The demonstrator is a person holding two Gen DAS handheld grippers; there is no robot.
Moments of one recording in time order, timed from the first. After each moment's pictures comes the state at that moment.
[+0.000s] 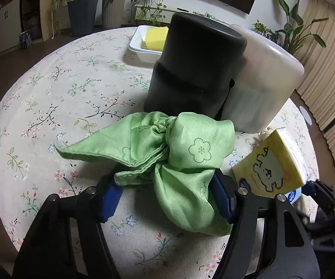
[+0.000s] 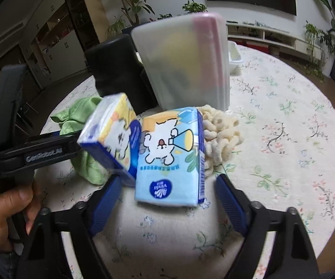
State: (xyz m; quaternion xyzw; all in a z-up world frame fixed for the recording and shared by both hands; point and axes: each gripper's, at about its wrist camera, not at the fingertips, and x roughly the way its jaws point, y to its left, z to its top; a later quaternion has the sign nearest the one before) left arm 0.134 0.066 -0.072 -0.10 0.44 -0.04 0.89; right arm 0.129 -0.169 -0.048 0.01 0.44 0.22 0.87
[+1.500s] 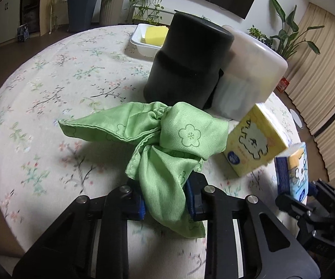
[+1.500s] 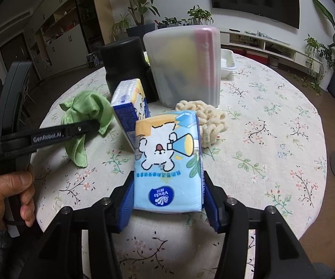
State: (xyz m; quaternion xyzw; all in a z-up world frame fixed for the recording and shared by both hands) left arm 0.101 0.069 -0.073 -0.12 0.43 -0.06 0.89; right arm 0.086 -0.184 -0.033 -0.04 0.42 0.22 0.88
